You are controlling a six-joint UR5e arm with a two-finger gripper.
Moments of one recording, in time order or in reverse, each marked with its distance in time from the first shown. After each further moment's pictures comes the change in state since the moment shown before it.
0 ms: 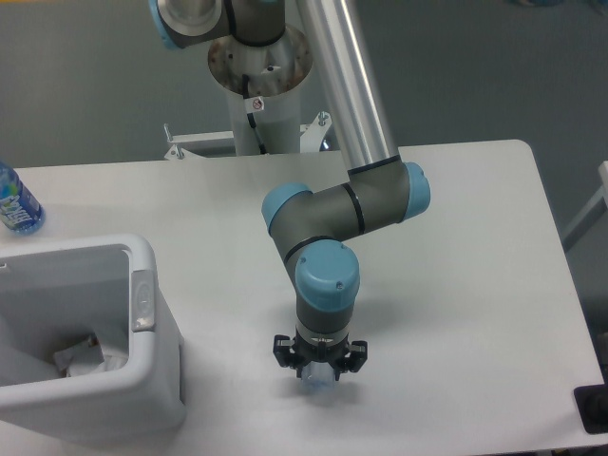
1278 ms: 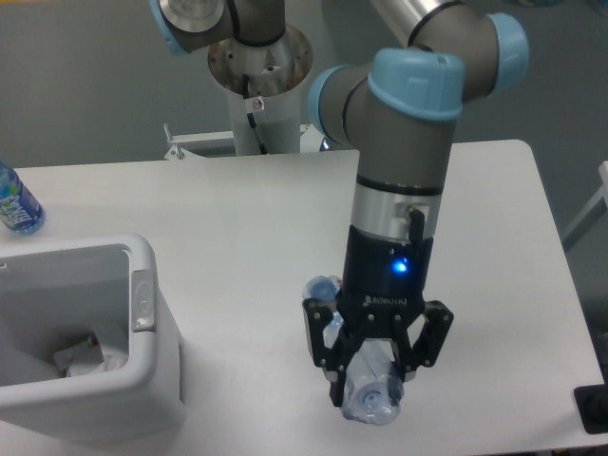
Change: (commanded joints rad) arm 0.080 0.182 0.309 0.050 -0.390 -0.383
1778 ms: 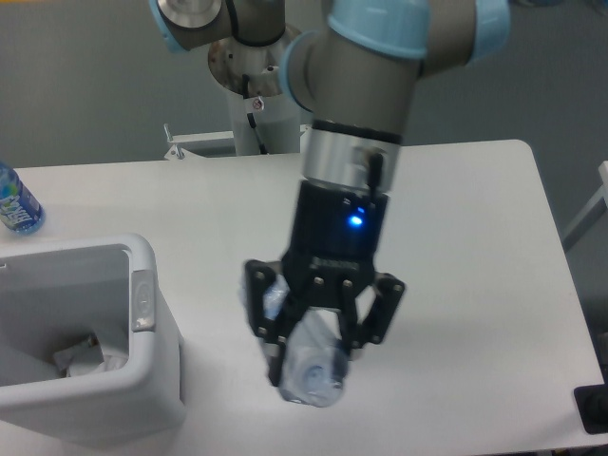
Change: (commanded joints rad) arm -0.092 0.048 0.003 0.054 -0.025 -0.097
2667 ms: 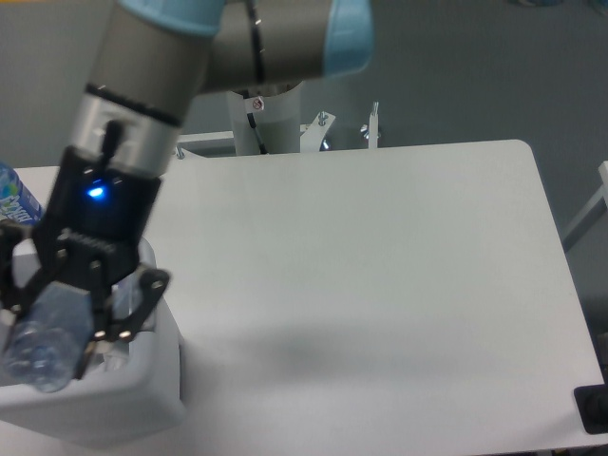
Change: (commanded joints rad) arm -0.246 -0.038 -0.011 0.037 0.002 0.146
